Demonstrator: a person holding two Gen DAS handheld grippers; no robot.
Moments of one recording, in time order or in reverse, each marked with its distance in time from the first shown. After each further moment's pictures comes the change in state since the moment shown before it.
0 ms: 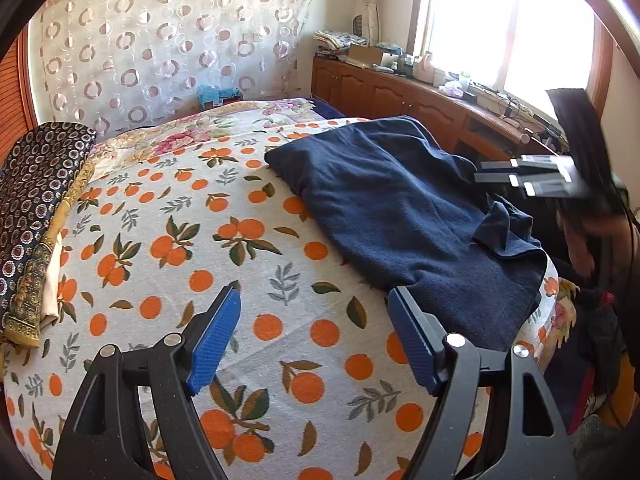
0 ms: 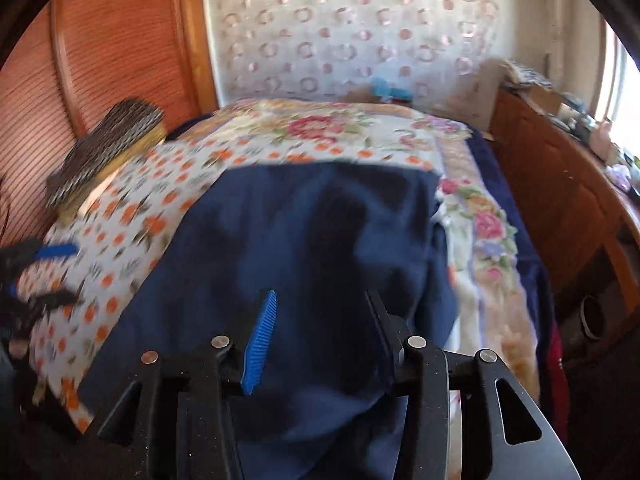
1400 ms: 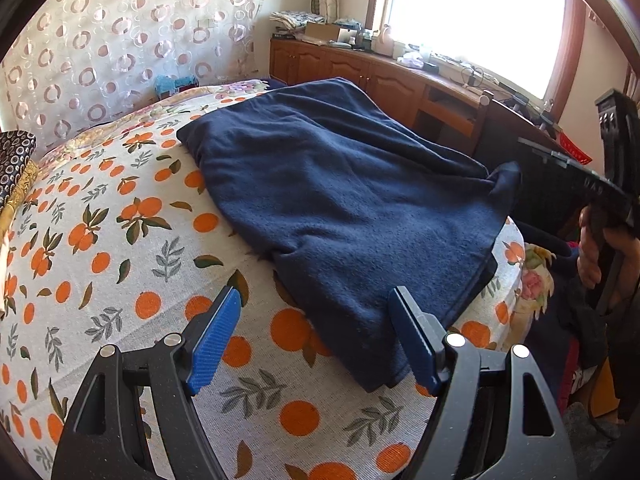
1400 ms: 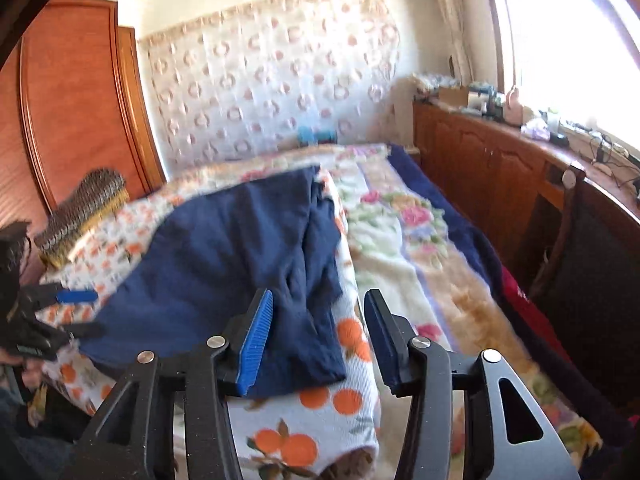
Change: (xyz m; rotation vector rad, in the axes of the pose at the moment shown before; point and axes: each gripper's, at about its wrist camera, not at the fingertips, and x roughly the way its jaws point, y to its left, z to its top) left arm 0.019 -0.070 -0.015 0.074 0.070 -0.098; right arm -0.094 -0.030 -0.114 0.259 -0.262 -0.177
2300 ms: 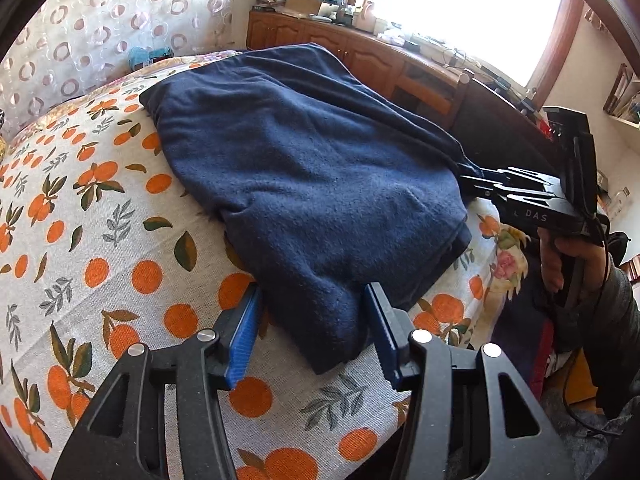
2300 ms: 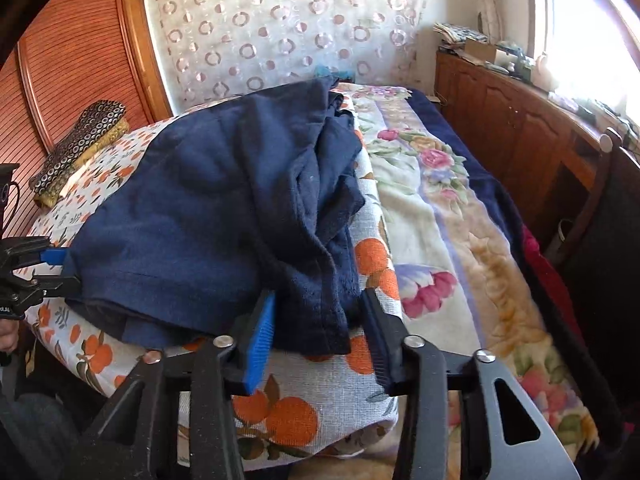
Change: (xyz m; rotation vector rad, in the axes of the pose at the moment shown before) left arm 0.015 -0.012 -0.009 -0.014 0.108 -0.107; right arm 0.057 0.004 -0.038 -0.069 0.260 0.046
